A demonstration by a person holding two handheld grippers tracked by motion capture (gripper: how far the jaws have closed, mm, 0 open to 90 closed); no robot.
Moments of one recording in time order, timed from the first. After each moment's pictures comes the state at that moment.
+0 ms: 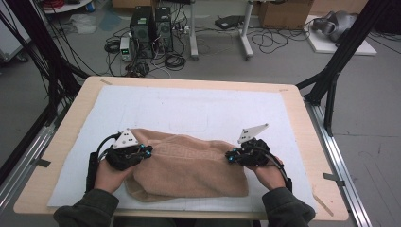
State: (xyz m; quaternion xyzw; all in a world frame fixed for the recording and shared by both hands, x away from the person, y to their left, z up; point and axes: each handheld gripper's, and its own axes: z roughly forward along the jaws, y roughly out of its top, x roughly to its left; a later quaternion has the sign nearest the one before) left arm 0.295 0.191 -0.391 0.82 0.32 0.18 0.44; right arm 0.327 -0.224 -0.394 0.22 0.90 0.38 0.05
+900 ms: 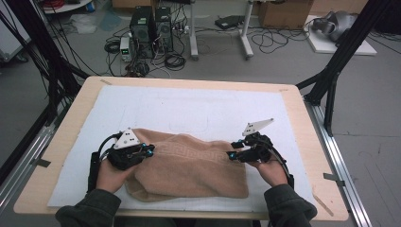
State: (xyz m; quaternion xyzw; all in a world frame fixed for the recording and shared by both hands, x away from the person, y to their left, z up) left arm 0.294 0.185 -0.401 0.82 0.32 0.18 0.43; right arm 0.343 -0.232 -0.401 0.28 0.88 0.37 0.06
